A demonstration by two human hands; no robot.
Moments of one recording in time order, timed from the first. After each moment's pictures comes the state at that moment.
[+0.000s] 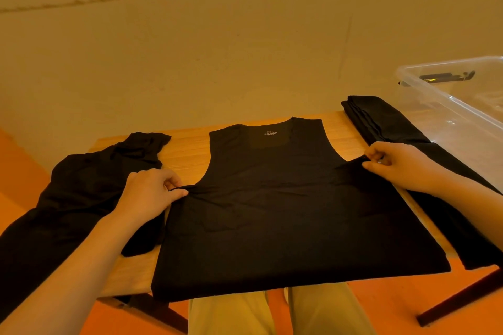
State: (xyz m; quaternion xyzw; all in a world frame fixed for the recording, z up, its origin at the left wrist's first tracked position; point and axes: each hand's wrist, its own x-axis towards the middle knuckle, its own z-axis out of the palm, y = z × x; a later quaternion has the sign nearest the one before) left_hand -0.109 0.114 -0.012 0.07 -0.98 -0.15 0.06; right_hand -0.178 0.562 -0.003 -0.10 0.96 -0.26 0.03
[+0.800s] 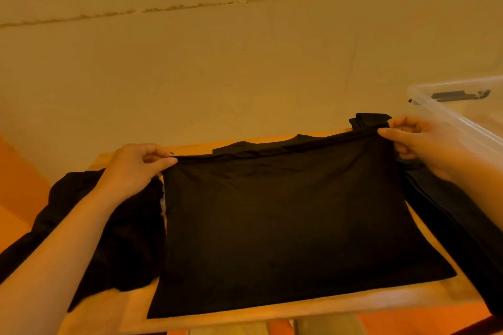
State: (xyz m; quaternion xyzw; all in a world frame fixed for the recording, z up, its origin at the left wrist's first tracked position) left_hand -0.151 0.099 0.046 0.10 -0.91 -0.39 0.13; right_hand -0.229 0.564 0.044 0.04 0.79 -0.61 0.01
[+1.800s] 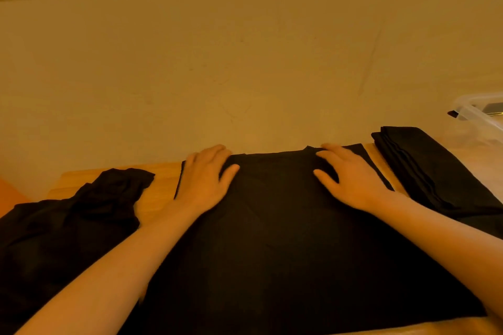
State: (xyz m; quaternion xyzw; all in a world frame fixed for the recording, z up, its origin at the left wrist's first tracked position) left_hand -0.303 0.154 -0.048 -0.08 -0.98 -0.12 0.16; right_hand -0.331 0.464 -0.042 -0.19 0.97 -0.13 -0.06
